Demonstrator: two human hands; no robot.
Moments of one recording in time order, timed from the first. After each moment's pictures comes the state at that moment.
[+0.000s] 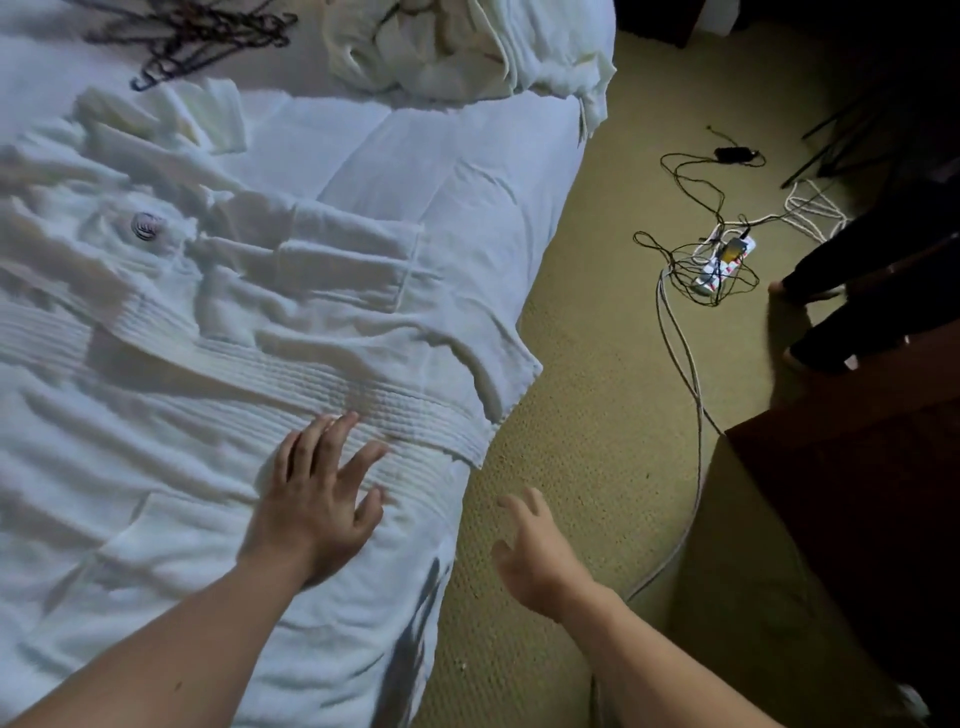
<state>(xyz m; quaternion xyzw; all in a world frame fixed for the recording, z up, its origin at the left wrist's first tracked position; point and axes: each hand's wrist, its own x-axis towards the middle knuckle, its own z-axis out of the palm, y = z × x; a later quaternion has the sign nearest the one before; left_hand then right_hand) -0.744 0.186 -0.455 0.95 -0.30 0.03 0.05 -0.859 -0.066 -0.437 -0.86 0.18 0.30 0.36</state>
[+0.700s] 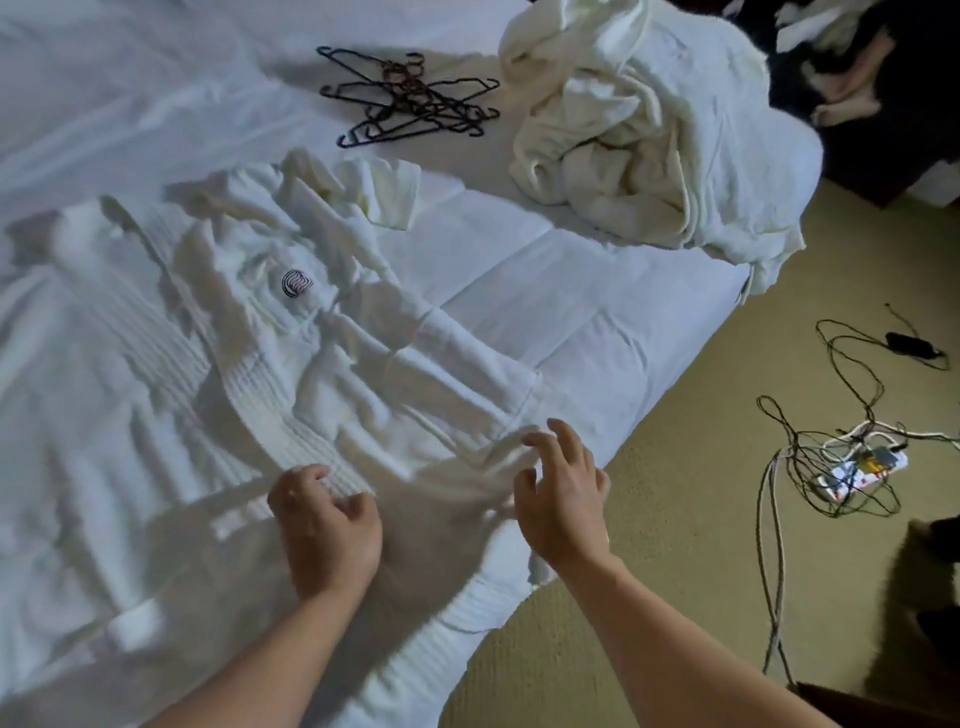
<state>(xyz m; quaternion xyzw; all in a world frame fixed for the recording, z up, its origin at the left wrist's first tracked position) -0.637 0.141 -0.429 0.87 0.30 0.20 0.33 -0.590 -0.080 -0.388 -0.96 0.03 0.05 0.28</state>
